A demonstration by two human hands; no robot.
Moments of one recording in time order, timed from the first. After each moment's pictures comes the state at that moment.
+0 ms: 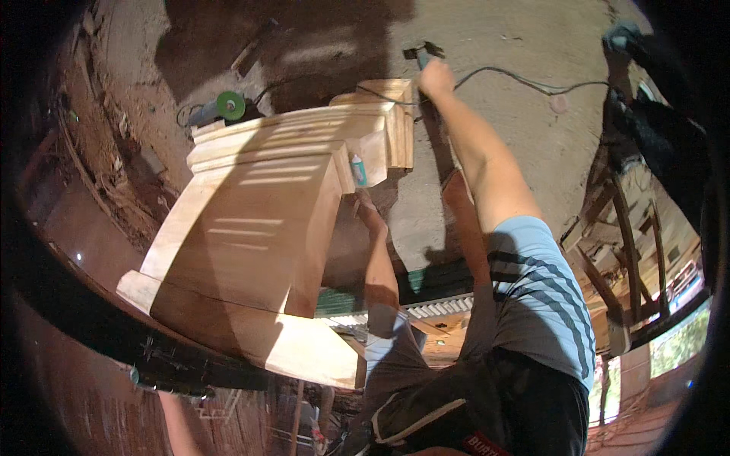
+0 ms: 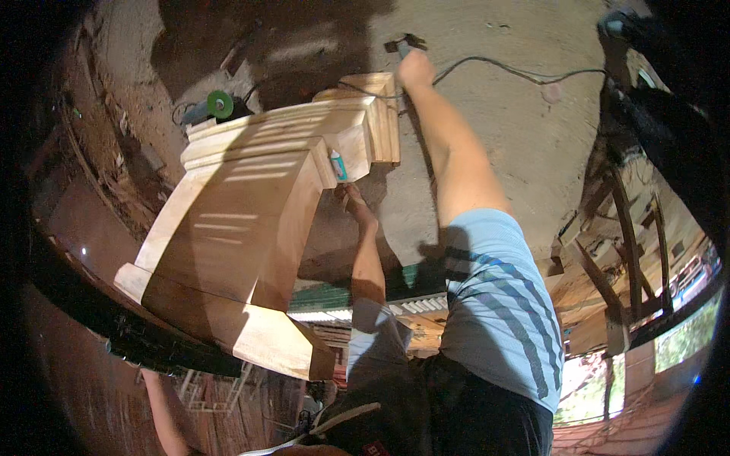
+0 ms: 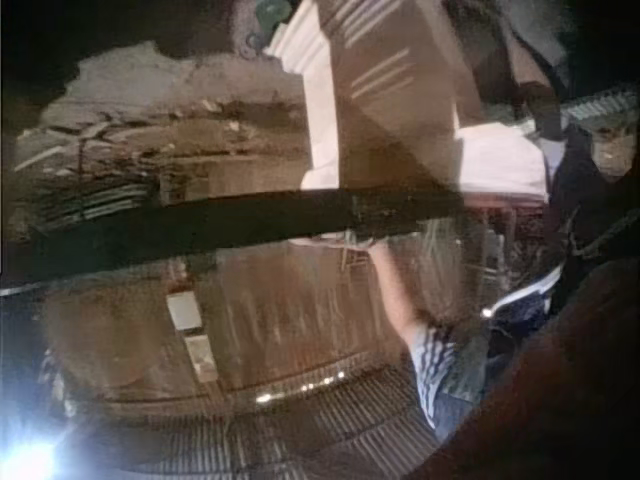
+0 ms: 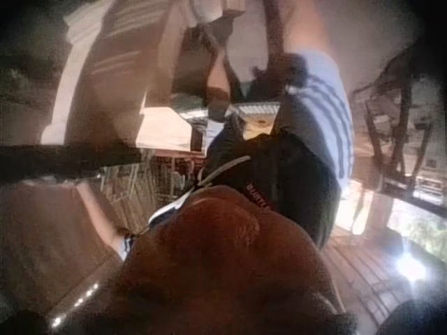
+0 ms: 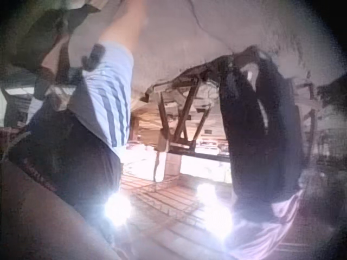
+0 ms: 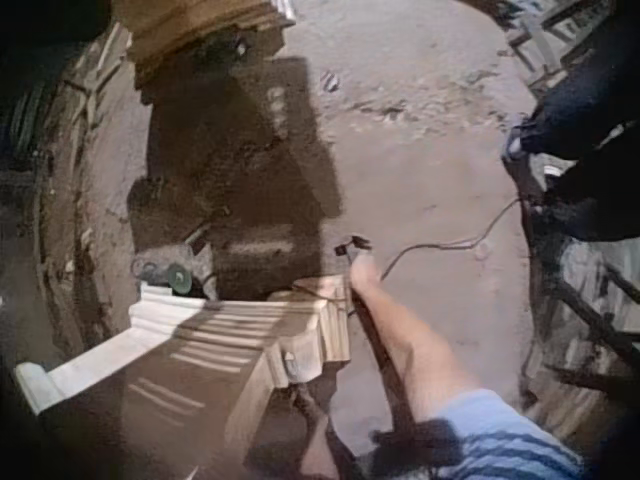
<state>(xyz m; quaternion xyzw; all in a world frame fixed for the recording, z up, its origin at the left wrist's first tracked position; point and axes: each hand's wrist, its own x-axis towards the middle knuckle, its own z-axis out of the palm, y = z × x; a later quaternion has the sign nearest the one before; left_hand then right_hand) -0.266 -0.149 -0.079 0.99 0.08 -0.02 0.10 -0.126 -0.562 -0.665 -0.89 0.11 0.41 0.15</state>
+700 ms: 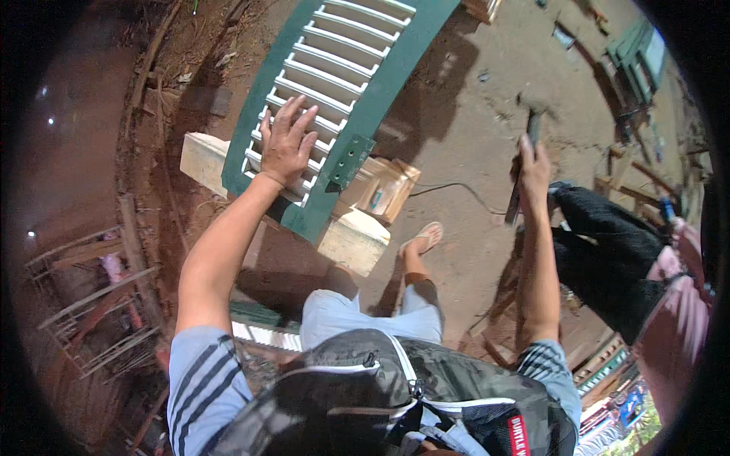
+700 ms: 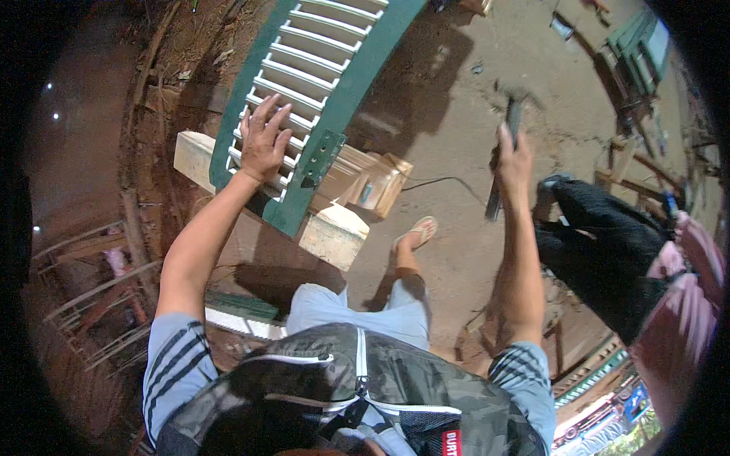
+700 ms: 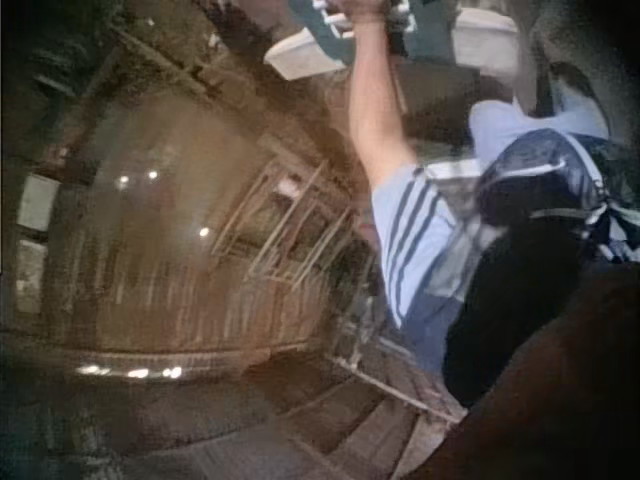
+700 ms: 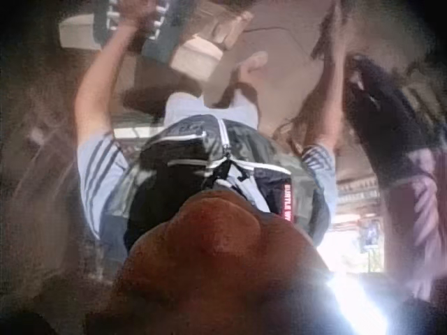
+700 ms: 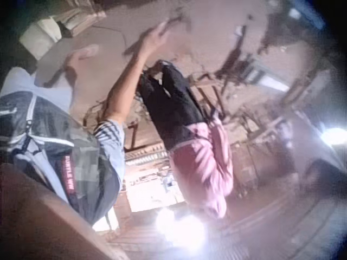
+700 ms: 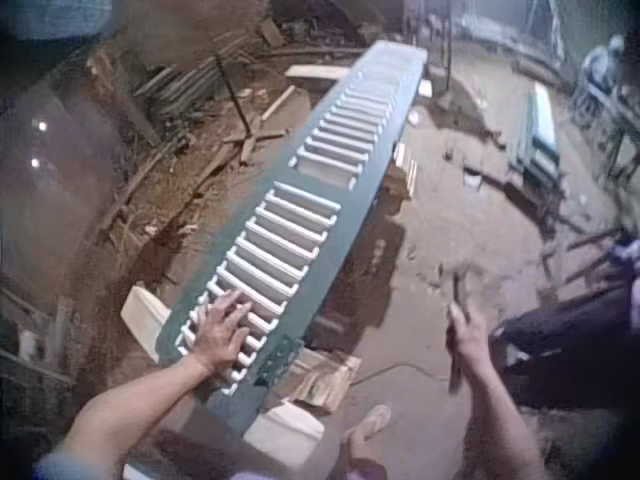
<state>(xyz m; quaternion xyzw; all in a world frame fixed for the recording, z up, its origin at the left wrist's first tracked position) -0.275 -0.157 -0.076 0.98 0.12 0.10 0.12 0.003 -0.558 -0.049 -0.79 0.03 0.25 0.56</state>
